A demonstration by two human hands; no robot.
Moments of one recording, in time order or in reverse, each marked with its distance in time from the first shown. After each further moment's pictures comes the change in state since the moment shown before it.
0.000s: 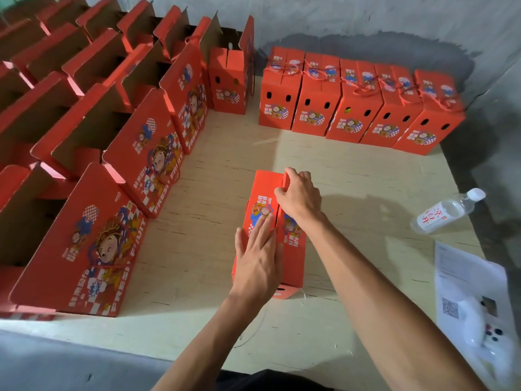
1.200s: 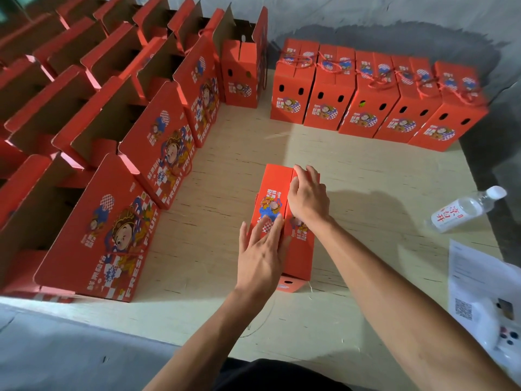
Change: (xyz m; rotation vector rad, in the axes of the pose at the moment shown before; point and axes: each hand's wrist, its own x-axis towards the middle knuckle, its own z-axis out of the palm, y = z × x) left_hand -0.005 -0.005 -0.002 0.043 0.023 -0.092; right_hand -0.002 0.018 0.034 0.083 0.148 -0.062
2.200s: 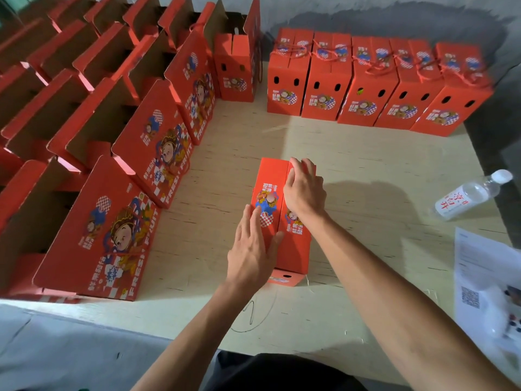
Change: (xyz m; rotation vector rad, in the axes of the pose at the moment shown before) left_hand 0.001 -0.004 -0.016 -0.131 -0.123 -0.232; right_hand -0.002 -0.001 0.002 0.005 0.073 0.002
